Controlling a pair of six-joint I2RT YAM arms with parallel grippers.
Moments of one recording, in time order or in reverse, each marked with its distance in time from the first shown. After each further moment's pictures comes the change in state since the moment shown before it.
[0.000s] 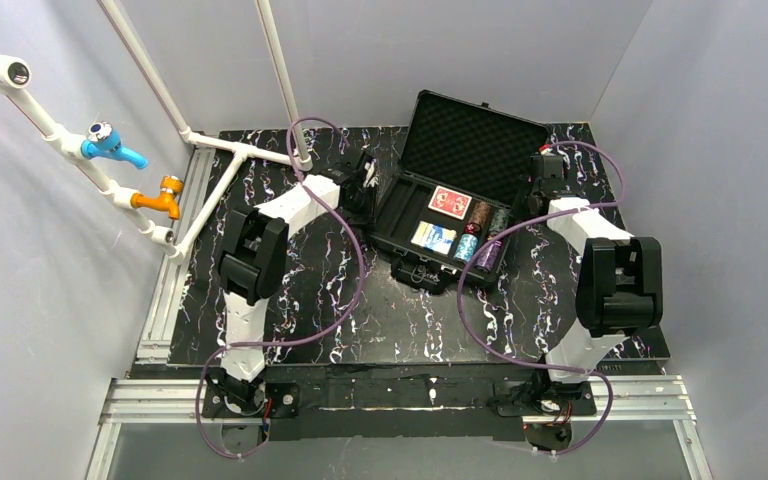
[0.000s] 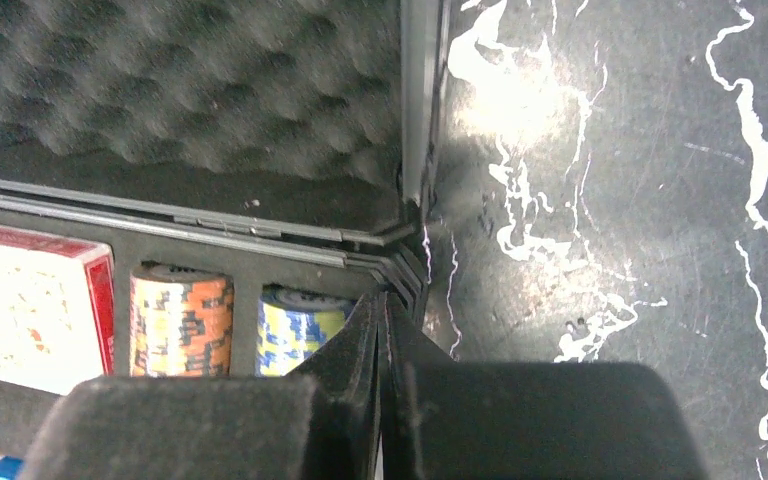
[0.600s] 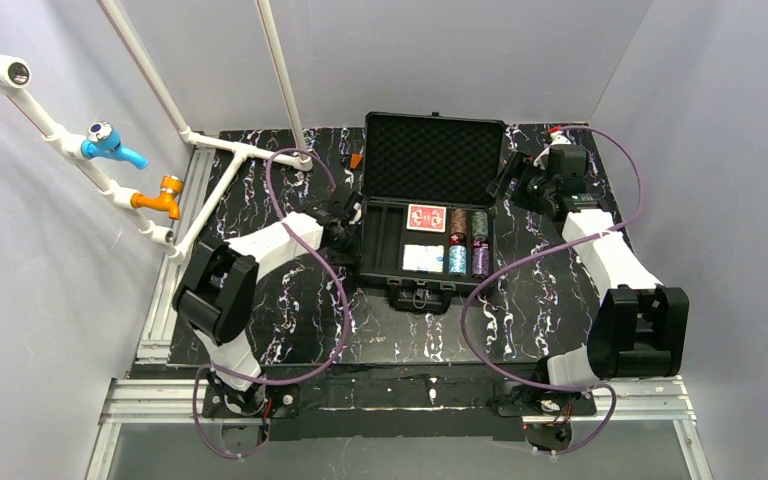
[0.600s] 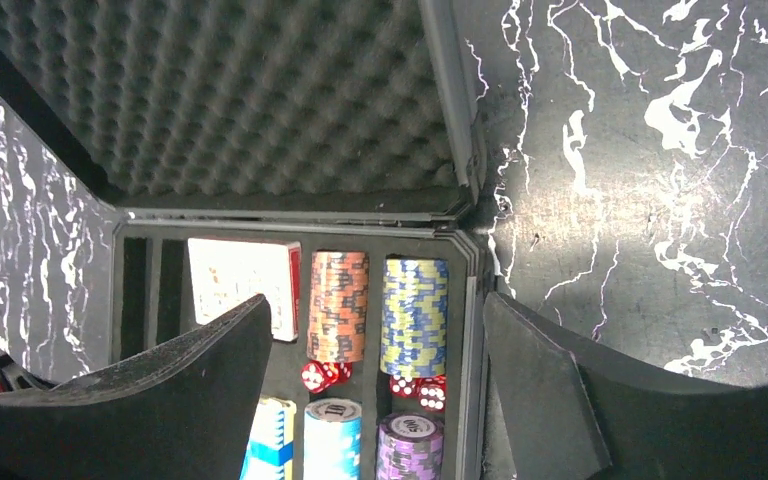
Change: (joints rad) left arm -0.073 -0.344 -0.461 0.059 -0.083 -0.095; right arm 0.001 -0.253 -0.024 -0.003 -0.301 0.039
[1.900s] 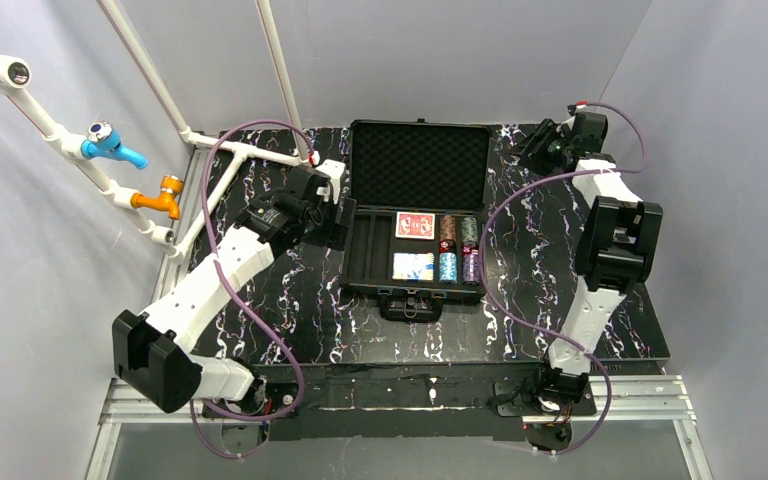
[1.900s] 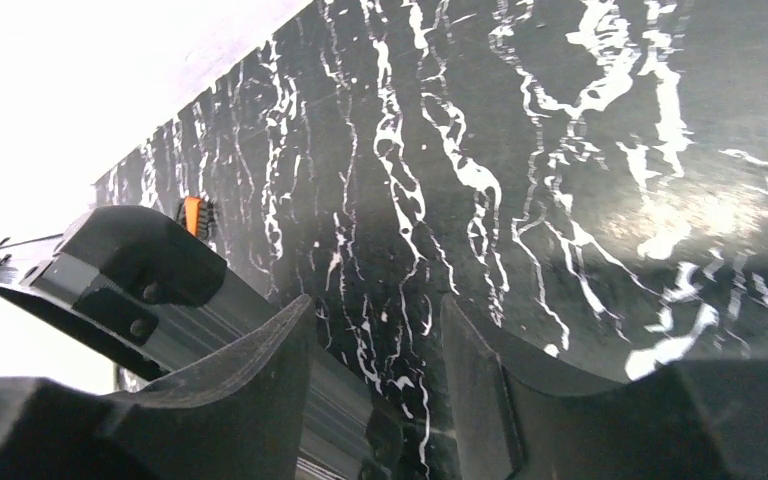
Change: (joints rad) left arm 0.002 -0.418 0.055 -0.185 -0.131 0.267; right arm -0.200 0.552 0.461 0.117 -0.253 0.159
